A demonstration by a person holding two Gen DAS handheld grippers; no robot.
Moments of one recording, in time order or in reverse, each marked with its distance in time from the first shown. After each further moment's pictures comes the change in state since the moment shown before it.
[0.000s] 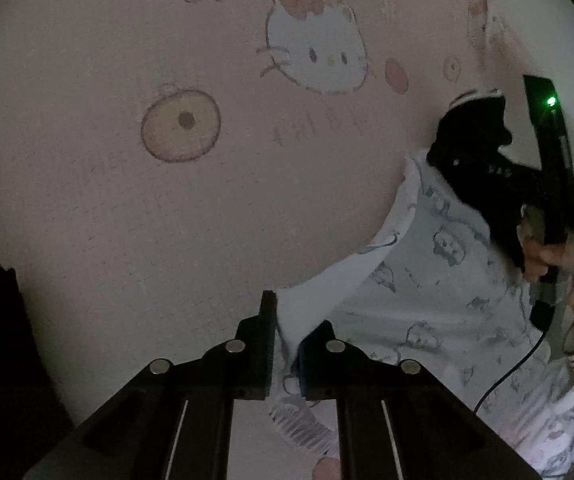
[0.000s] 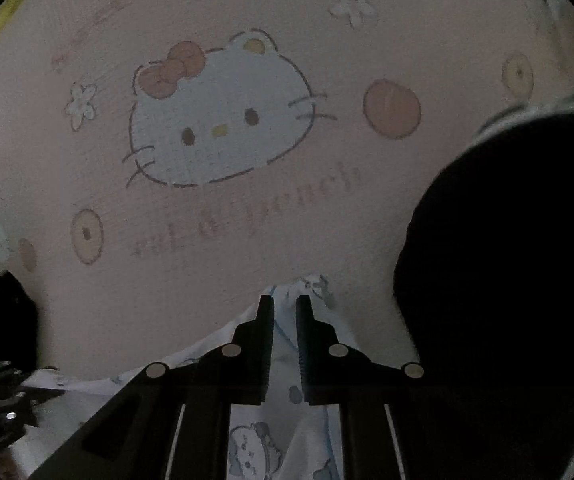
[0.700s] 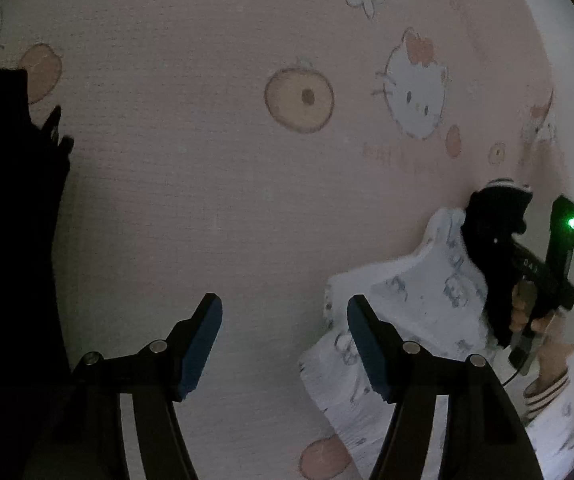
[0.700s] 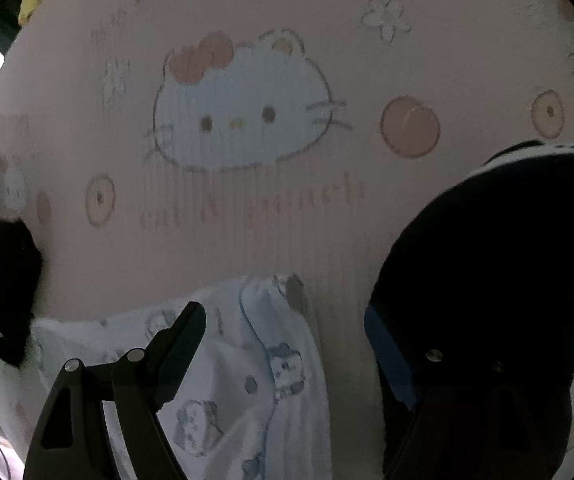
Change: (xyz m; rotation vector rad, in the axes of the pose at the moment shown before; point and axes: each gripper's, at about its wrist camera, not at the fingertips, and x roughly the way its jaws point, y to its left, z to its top) left arm -0.025 0.067 -0.045 -0.377 -0.061 -0.079; right arm 0.004 -0.019 -0.006 -0.239 0.004 0.021
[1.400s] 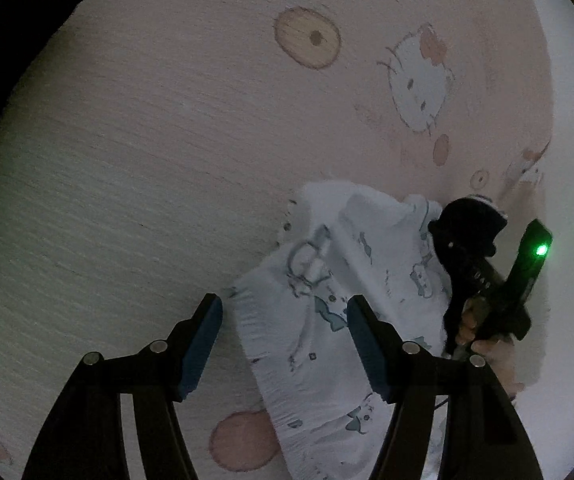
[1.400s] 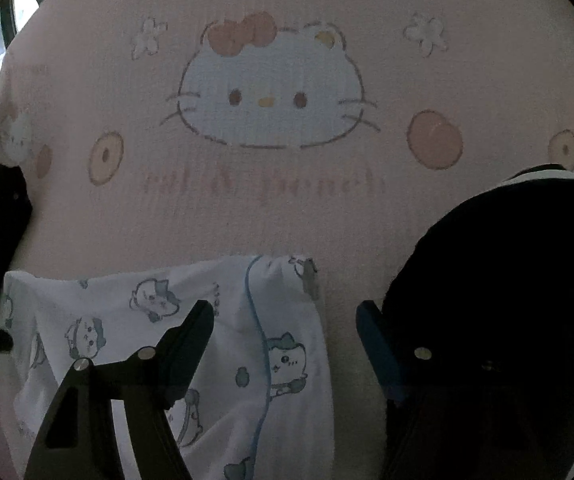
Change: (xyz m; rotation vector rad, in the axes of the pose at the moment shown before) left arm 0.034 -0.018 -0.047 -0.239 -0.005 -0.148; right arm 0.002 0.017 -0.018 -0.139 -0.073 -0.046
